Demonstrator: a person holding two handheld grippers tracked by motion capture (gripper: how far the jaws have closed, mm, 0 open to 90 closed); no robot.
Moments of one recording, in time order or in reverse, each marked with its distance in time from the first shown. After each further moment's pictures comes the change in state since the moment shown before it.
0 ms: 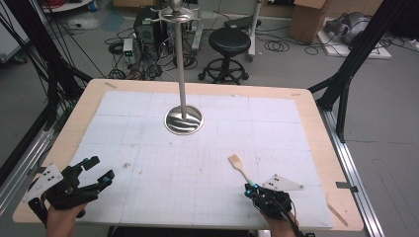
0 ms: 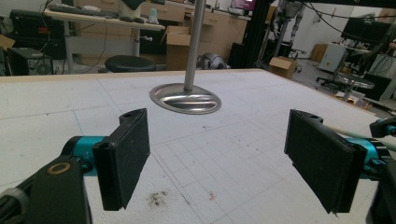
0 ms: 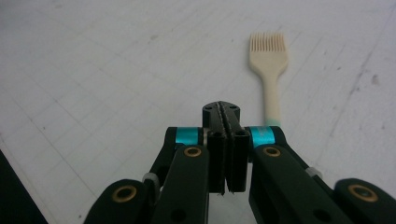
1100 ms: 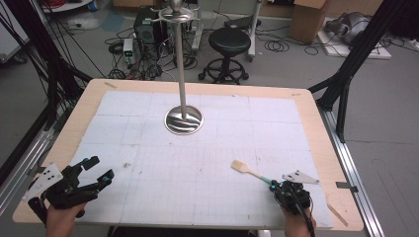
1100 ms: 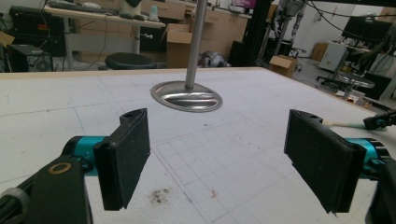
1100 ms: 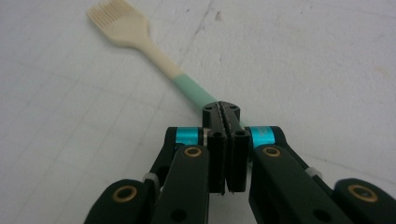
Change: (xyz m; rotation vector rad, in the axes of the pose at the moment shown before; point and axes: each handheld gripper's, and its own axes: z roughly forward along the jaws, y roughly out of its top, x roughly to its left) left arm 0.001 -0.001 0.001 0.010 0.000 -0.007; right arm -0.047 -0.010 -0.016 0.100 -0.307 0.144
